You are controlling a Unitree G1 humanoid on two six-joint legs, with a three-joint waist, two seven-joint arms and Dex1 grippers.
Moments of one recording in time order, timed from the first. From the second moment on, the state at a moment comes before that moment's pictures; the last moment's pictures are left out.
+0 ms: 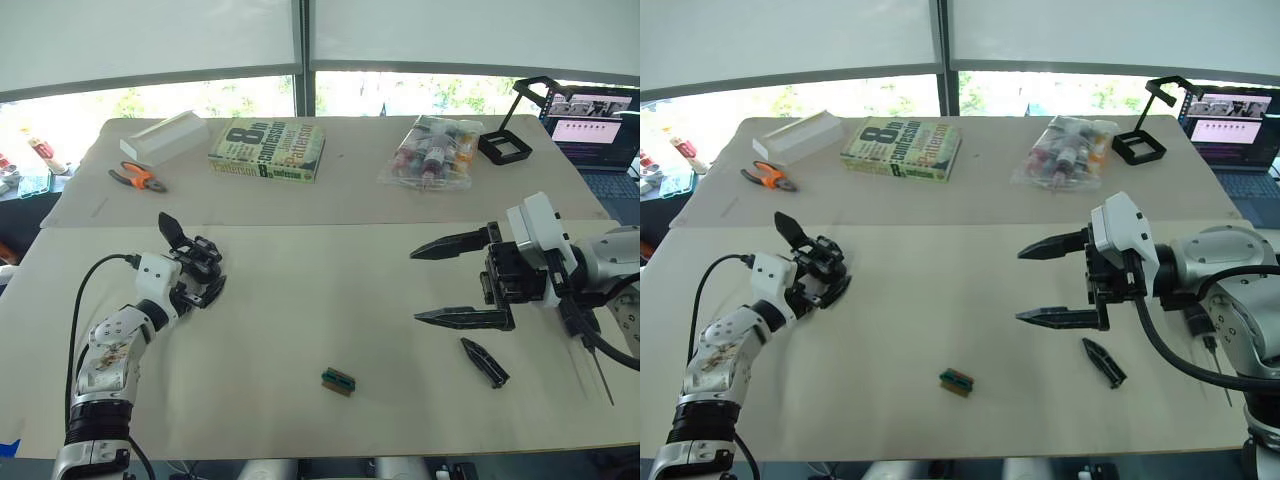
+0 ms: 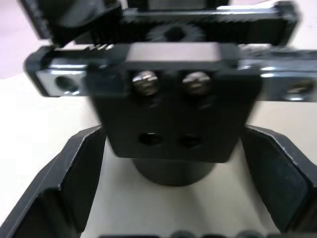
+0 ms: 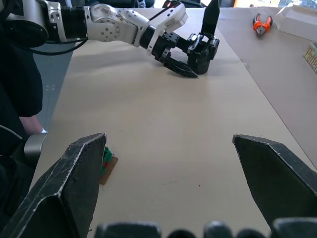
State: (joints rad) left arm -0.23 0.53 0.21 0.27 -0.25 0.11 -0.64; right arm -0.39 -0.99 -0.12 -0.41 0.72 0.55 1.26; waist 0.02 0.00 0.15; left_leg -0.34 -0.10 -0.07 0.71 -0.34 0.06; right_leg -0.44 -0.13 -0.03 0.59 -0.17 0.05
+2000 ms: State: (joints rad) left arm -0.43 0.58 -0.22 0.05 -0.28 0.21 -1.31; right arm 0.13 -1.17 -0.53 -0.66 0.80 0.80 1.03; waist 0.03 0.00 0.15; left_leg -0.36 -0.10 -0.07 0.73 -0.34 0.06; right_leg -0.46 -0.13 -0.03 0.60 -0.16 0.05
